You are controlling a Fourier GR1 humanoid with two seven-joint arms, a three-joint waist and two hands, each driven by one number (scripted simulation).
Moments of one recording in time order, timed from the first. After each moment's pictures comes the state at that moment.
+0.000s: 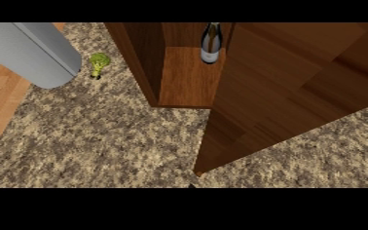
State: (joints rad) left arm 0.65 0.81 -0.09 -2.19 0.94 0.15 -0.63; right arm -0.11 -0.01 0.67 -2.35 0.01 0.20 0.67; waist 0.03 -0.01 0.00
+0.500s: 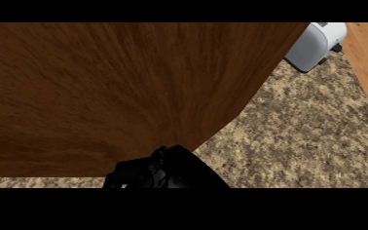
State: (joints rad) left arm 0.72 0.81 0.07 -2.17 1.00 -0.01 -0.59; right arm -0.56 0.00 0.72 -2.05 0.06 -0.13 0.69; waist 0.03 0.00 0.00
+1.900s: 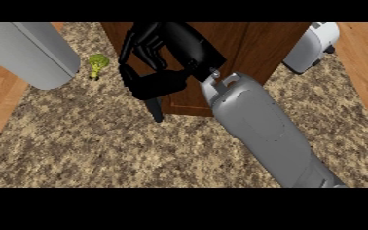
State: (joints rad) left arm 0.54 0.69 0.01 -2.19 0.91 0.03 -0.33; right arm -0.97 -0.03 0.35 -1.32 -0.06 0.05 0.24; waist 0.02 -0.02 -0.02
